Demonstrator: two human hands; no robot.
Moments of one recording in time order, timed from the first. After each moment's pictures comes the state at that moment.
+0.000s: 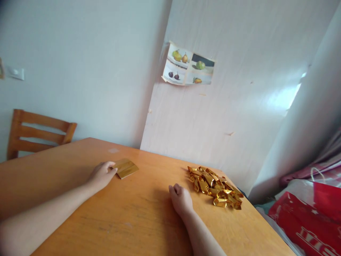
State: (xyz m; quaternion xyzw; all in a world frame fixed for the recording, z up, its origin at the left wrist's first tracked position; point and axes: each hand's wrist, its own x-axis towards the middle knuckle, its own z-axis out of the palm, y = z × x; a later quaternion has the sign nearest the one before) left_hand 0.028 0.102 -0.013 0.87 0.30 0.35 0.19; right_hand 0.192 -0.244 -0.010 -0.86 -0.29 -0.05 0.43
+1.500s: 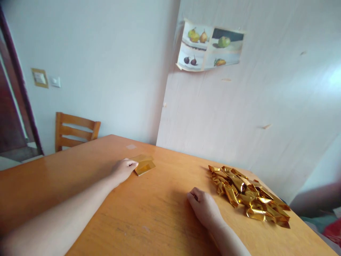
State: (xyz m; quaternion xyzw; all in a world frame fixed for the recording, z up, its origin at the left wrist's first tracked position) left_hand 0.032 0.096 -0.004 0.86 0.32 0.30 0.27; right_hand 0.194 -0.255 -0.007 -0.88 -0.39 0.01 0.28
